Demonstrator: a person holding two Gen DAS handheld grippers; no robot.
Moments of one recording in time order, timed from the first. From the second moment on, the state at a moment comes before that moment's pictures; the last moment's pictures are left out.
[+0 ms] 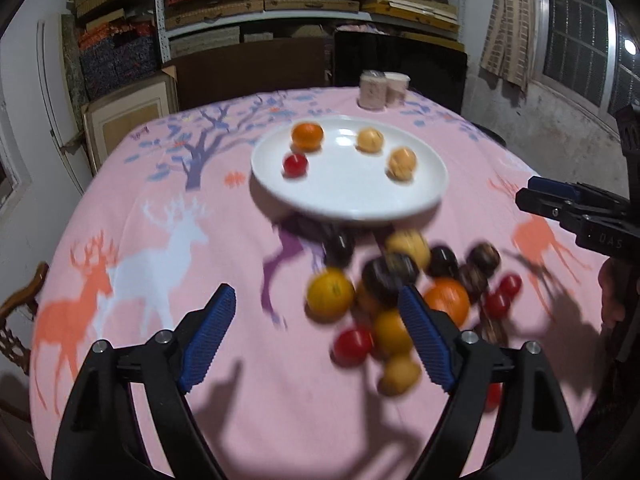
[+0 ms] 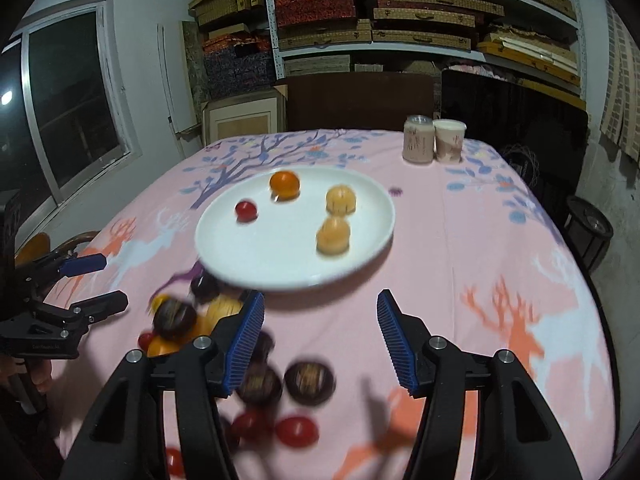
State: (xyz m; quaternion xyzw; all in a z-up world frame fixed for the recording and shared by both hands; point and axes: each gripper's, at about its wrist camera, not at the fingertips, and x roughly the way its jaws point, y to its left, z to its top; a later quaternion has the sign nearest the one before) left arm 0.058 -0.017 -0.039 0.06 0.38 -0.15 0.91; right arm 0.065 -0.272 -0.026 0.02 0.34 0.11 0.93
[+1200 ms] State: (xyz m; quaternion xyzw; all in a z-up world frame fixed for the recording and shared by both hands) left arm 0.024 -0.053 -0.085 0.07 0.40 -0.17 0.90; right arm -0.006 -0.196 -0.080 -0.02 0.42 0.27 0.87
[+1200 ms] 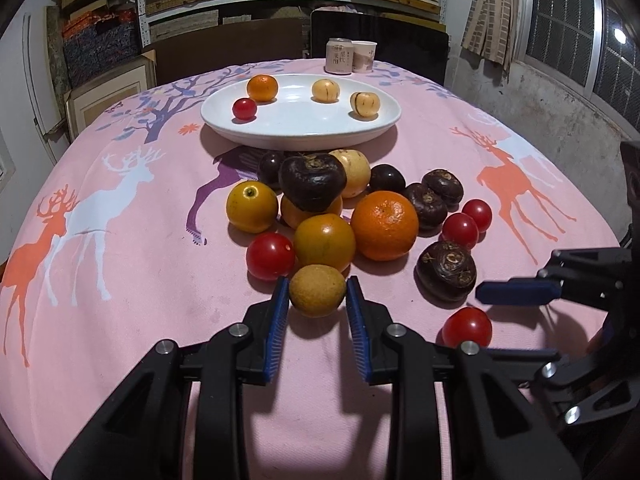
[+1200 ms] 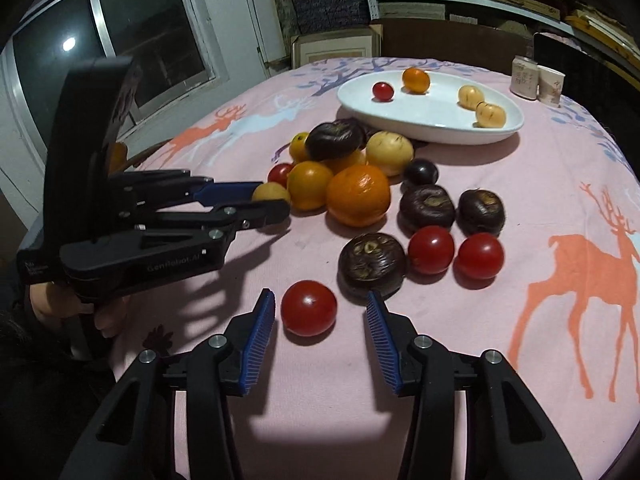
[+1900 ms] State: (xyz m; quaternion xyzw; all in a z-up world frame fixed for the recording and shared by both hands) left arm 0.024 -0.051 -0.086 0.07 0.40 -0.16 0.90; right arm -0.013 -0.197 -0.076 -0.03 0.40 0.25 0.88
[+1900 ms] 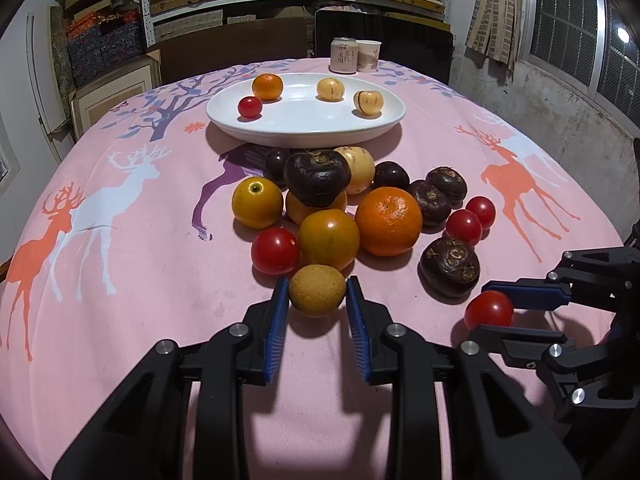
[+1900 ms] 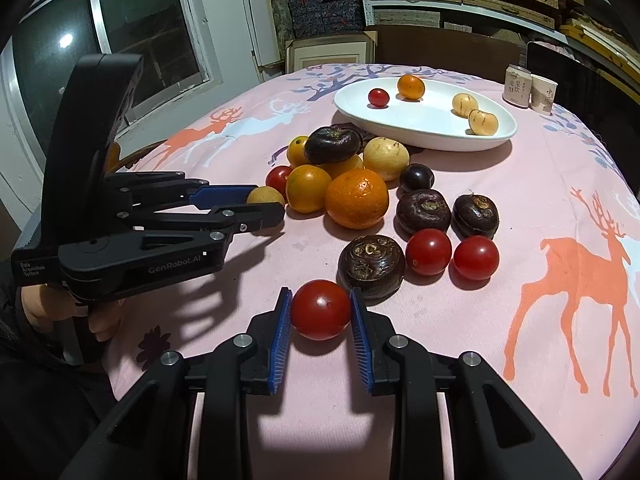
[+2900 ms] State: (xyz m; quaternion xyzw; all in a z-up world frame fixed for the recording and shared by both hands) left arm 0.043 -0.038 -0.024 0.06 0.34 -0.15 0.93; right arm 0.028 -0.260 -0.023 0.03 0.36 0.19 0.91
